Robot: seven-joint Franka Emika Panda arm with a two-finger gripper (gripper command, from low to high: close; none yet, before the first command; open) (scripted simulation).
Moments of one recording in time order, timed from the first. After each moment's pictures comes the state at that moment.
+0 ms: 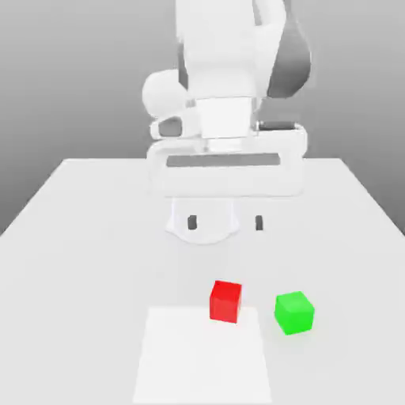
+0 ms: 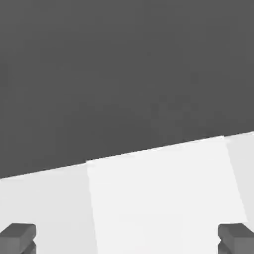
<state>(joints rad) 0.02 -0.31 0.10 -2.89 0.09 2.72 1.03</state>
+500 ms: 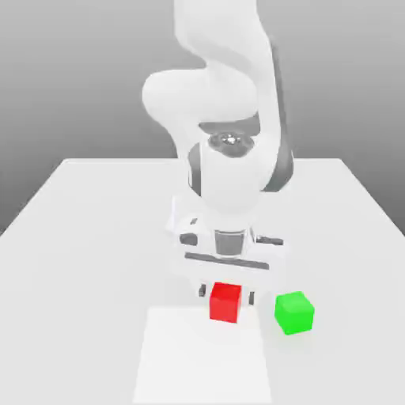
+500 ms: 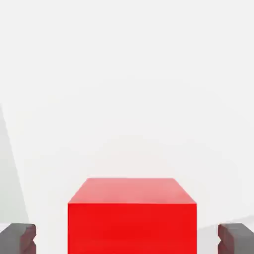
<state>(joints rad) 0.10 0.17 0.02 -2.94 -0.04 3.11 1.19</state>
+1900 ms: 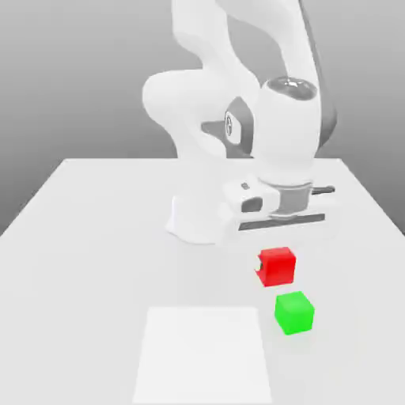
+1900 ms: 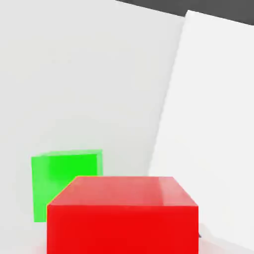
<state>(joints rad) 0.27 -0.18 0.13 -2.86 0.03 2.70 0.83</state>
